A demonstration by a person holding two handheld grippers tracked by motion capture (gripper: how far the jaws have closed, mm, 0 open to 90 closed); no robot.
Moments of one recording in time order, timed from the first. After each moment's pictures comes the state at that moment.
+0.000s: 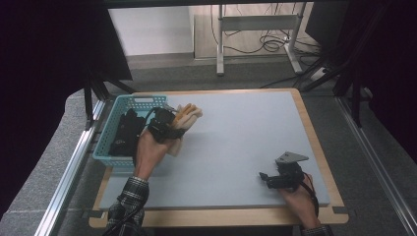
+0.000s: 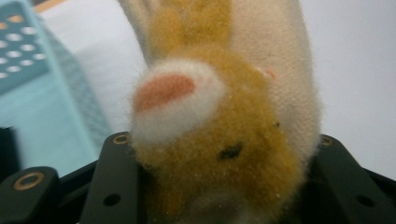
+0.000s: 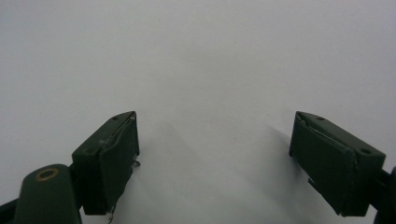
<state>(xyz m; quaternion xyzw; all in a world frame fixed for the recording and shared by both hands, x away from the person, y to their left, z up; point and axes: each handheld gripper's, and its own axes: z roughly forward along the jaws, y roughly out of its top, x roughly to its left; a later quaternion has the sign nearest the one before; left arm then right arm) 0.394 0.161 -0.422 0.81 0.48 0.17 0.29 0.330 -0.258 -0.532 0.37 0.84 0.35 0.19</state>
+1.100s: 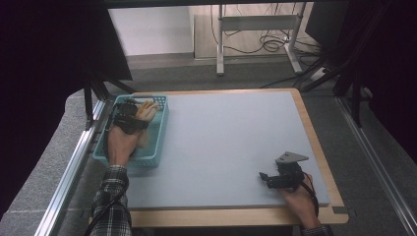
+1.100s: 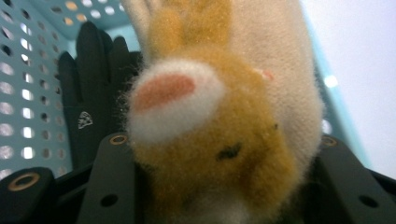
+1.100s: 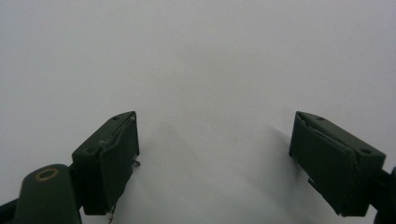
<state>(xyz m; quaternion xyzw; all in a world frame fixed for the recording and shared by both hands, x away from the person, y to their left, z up) 0.431 0.267 -0.452 0.74 0.61 0.18 0.21 0.330 -0.258 -0.532 0.37 0.84 0.35 0.19</state>
